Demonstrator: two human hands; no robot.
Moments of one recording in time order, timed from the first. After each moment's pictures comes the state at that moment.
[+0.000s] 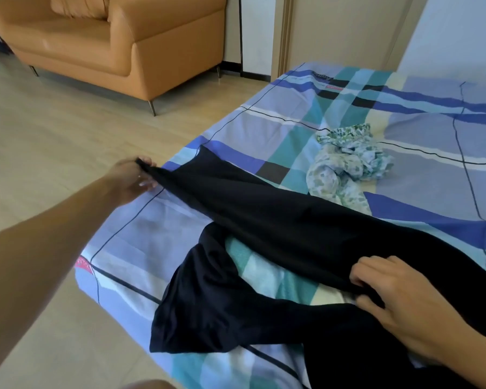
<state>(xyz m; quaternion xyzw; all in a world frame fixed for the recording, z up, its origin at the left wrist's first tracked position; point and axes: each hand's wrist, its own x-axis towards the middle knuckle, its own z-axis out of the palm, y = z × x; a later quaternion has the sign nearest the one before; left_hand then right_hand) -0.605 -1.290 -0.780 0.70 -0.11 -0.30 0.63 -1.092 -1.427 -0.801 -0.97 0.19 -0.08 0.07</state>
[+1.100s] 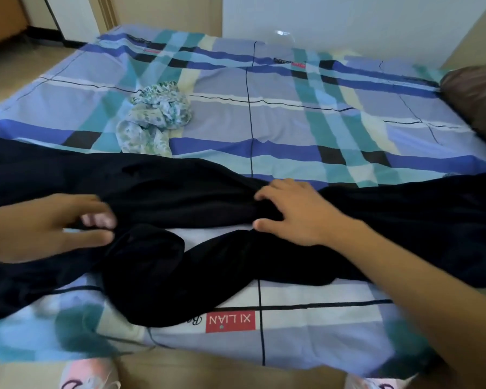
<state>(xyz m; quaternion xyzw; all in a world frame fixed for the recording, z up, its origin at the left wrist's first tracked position) -0.857 -1.298 -0.771 0.63 -0.74 -0.24 0.10 -1.277 -1.423 -0.751 -0.91 0.40 0.01 0.10</state>
